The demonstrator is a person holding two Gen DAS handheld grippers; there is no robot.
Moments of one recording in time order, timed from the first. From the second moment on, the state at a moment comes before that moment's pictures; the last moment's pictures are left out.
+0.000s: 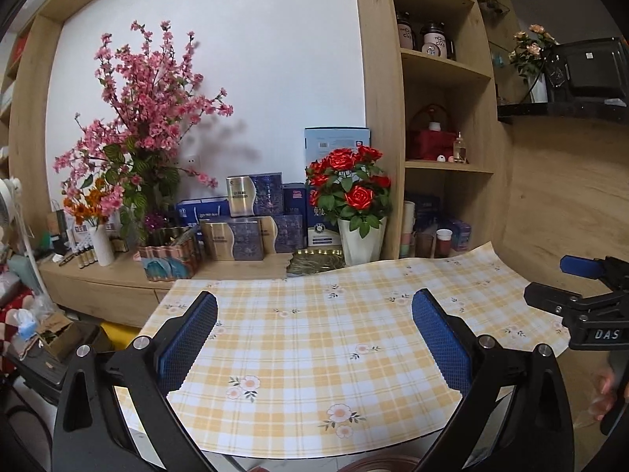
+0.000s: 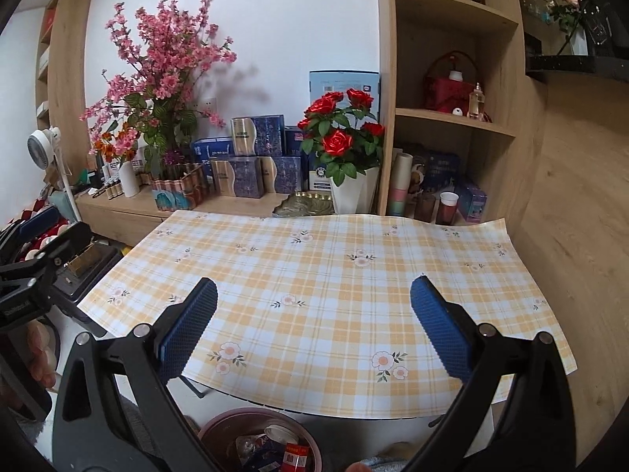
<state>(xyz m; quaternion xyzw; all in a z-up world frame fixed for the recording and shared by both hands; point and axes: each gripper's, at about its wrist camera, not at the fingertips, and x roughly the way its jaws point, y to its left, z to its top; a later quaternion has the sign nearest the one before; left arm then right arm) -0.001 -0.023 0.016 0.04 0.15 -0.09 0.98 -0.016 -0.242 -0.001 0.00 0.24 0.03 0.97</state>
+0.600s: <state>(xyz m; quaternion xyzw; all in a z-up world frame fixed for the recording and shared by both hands) -0.006 -0.020 0.013 0.08 0.17 -0.04 0.98 -0.022 -0.231 -0.001 0.01 0.25 0.04 0.97</state>
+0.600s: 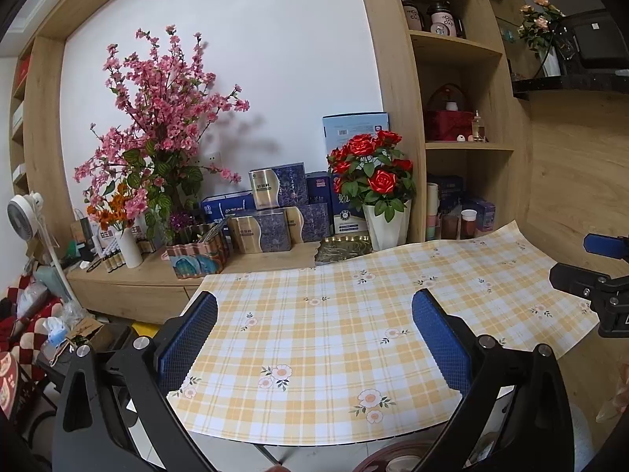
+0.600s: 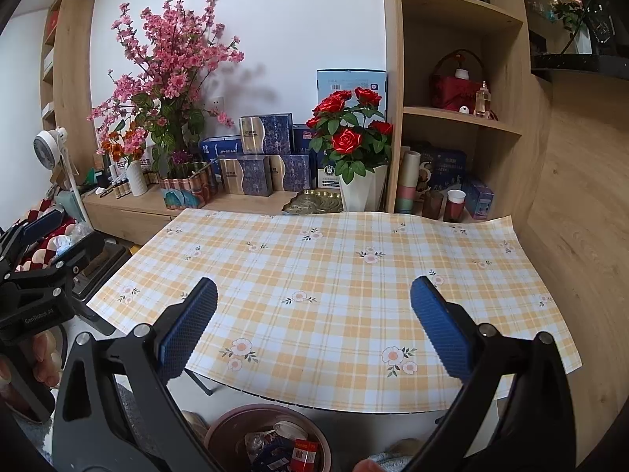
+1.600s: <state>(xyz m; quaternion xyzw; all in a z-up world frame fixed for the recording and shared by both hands) -0.014 -0.018 0.017 0.07 0.17 -0.02 0.98 -0.026 -0.235 -0.003 0.01 0.25 0.04 0.97</state>
